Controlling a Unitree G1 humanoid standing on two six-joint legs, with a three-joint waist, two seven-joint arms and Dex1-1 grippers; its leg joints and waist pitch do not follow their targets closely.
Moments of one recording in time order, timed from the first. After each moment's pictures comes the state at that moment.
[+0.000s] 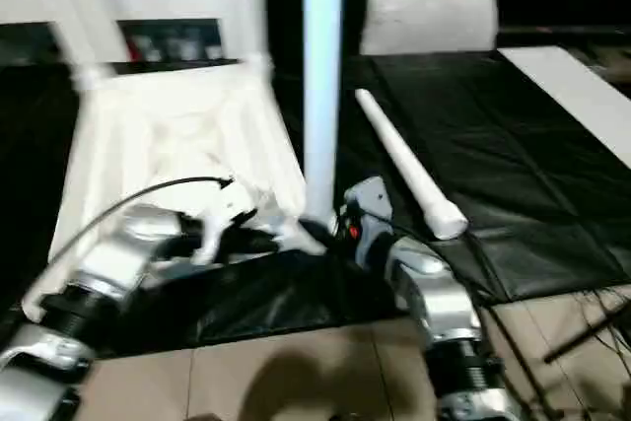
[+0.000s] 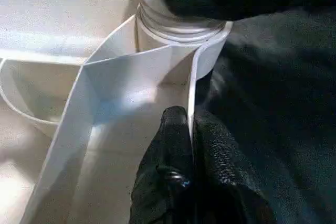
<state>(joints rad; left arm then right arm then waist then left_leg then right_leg) -0.55 0.18 -0.23 0.48 0.04 0.40 -0.84 -0.39 -0.04 0.00 0.41 0.15 0.26 0.48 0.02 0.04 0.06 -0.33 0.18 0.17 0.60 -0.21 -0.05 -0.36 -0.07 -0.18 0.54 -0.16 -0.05</state>
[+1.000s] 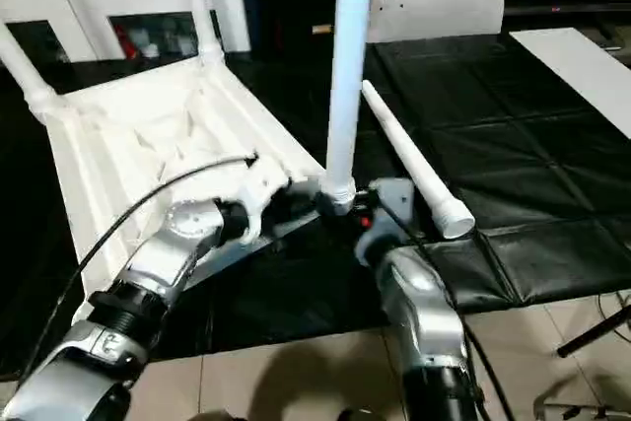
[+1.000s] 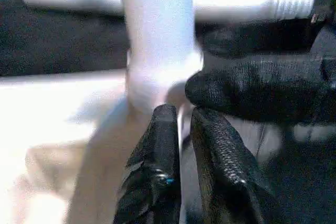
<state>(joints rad) -0.59 0.09 -0.21 0.52 0.01 0.15 -0.72 -0.21 0.01 -0.09 0.13 0.21 0.28 0.33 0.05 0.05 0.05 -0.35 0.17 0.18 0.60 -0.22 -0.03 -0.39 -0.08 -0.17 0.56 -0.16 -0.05</state>
